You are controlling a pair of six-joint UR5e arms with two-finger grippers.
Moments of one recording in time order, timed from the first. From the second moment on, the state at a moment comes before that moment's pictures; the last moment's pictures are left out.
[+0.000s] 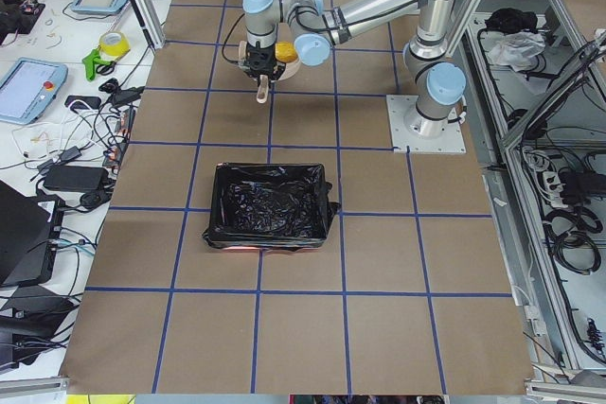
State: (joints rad) left arm -1.33 -1.75 -1.76 -1.17 1.54 -1.24; right arm 1.60 -1.31 1.58 -1.56 -1.57 0.07
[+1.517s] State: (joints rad) left arm -0.83 -1.83 -1.51 -1.31 1.55 -0.56; right arm 1.21 -1.19 1.73 -1.90 -1.72 -0.40
